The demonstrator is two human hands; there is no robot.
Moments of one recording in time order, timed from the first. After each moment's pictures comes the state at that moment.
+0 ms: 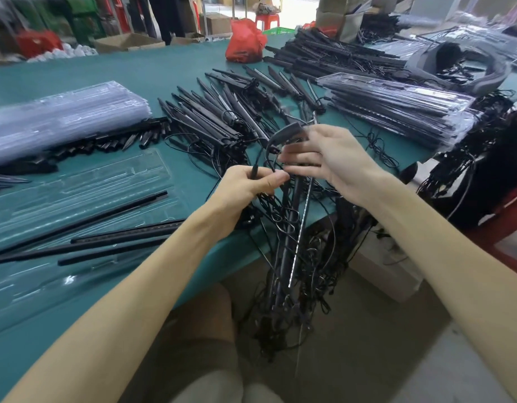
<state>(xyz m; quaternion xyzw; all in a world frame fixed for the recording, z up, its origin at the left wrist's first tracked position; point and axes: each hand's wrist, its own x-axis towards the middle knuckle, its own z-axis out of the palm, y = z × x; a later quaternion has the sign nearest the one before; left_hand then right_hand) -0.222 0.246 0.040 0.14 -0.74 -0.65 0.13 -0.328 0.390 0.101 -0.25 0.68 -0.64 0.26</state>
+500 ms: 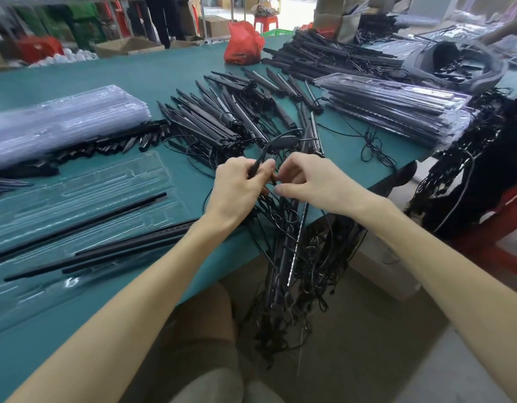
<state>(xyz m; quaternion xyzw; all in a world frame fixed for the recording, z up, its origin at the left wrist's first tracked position) -0.223 0.252 0.041 0.16 -0.85 -0.43 0.28 -0.321 0.395 0.075 -0.44 0.84 -0.30 0.10</state>
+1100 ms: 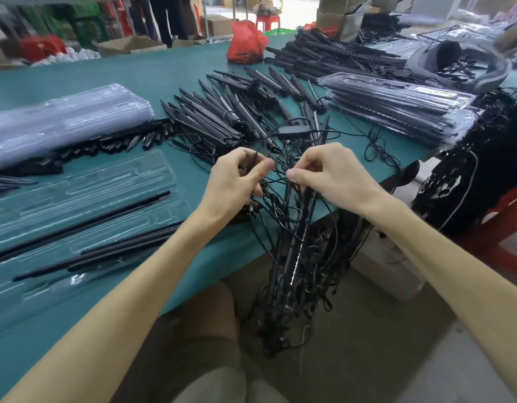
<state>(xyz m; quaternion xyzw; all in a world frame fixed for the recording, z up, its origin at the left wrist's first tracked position) -0.210 0.244 0.052 0.14 -0.80 -0.52 0.25 -0.317 0.406 0.084 -0.43 0.83 -0.36 0.04</state>
